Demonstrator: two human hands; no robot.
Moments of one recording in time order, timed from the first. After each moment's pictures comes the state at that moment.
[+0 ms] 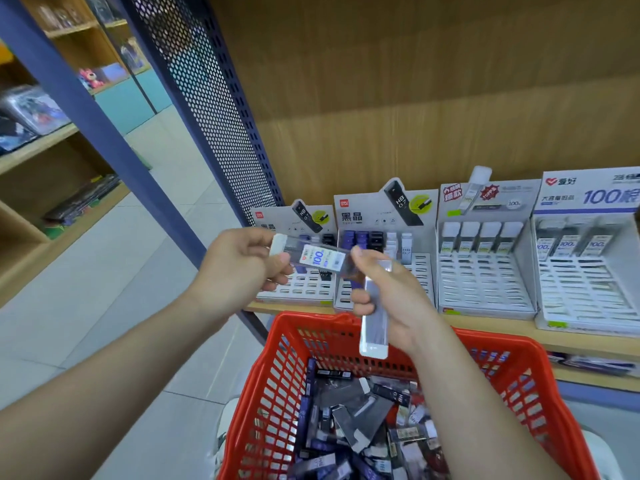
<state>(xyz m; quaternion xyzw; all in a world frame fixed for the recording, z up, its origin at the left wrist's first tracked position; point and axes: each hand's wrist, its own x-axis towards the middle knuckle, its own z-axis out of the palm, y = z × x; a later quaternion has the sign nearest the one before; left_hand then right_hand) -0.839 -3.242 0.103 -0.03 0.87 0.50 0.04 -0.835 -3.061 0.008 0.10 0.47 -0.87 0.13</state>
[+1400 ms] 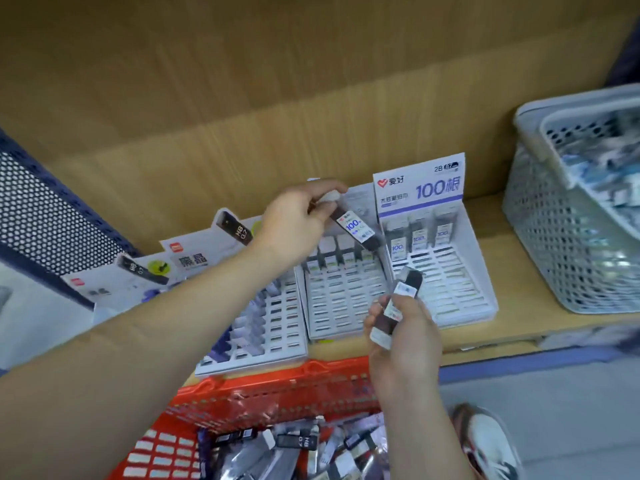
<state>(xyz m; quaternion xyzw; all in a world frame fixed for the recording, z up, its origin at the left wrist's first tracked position) -0.960 -2.973 0.034 0.29 0.87 0.40 0.02 -0.822 -2.907 -0.037 0.40 0.20 -0.87 -0.21</state>
